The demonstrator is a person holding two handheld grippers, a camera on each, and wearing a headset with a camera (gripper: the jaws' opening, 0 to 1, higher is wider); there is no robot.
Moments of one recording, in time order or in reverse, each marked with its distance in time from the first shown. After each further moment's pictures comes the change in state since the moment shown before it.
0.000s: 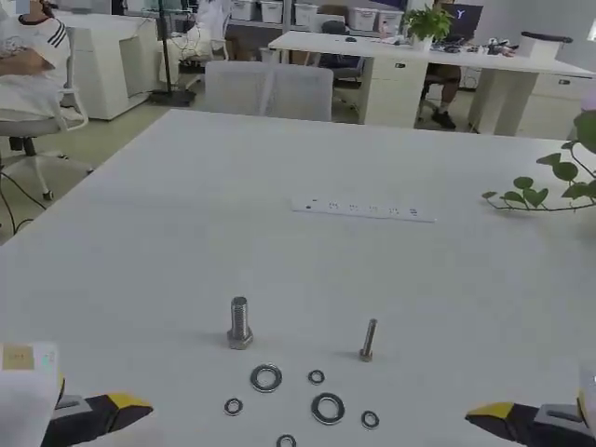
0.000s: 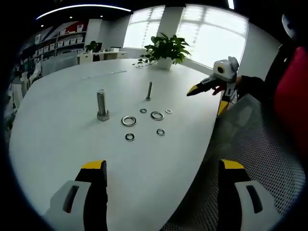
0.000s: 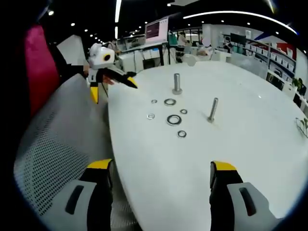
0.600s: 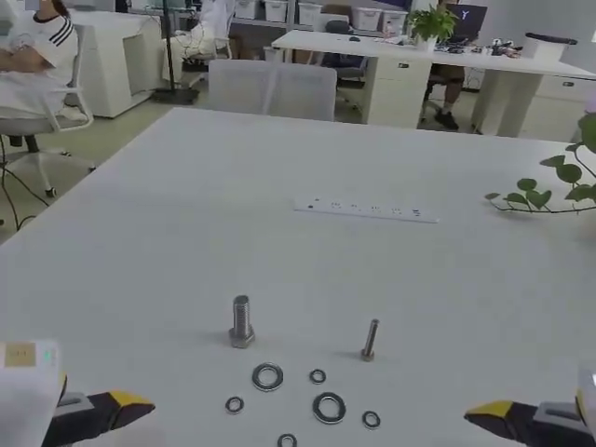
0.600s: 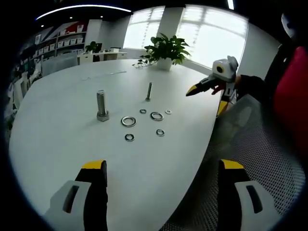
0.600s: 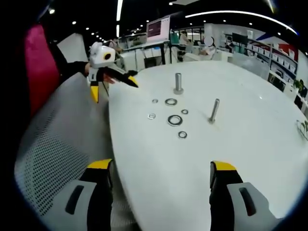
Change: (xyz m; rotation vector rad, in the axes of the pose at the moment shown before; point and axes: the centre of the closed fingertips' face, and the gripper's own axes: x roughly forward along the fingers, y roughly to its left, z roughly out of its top) left arm -0.001 -0.001 -0.001 0.000 -0.006 -0.001; right arm 0.001 0.001 0.001 -0.016 0.015 0.008
